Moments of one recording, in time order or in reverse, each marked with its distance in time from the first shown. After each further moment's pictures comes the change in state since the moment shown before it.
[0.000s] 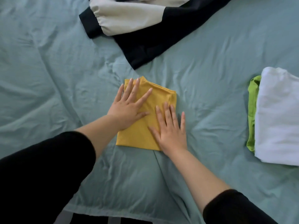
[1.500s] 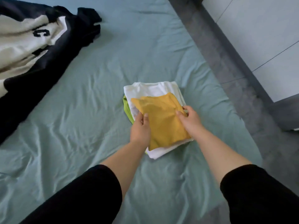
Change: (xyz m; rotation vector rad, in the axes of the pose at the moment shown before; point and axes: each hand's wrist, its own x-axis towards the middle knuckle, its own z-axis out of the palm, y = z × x) left_hand 0.120 0.403 -0.075 -1.337 -0.110 -0.241; right_hand -0.096 0.373 -0.151 0.853 0.303 0.960
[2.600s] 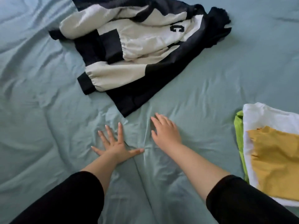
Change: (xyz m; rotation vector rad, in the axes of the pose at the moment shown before) left_hand -0.040 -0.135 -0.378 0.826 0.167 -0.584; right_hand -0.138 -0.169 0.354 -0.682 -0.446 -0.890
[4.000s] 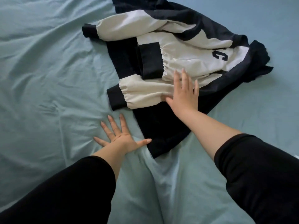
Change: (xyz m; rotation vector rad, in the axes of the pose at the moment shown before) left_hand 0.110 -0.027 -0.096 -0.177 -0.030 -0.113; right_hand 0.214 -0.070 -0.060 -0.360 0.254 0.011
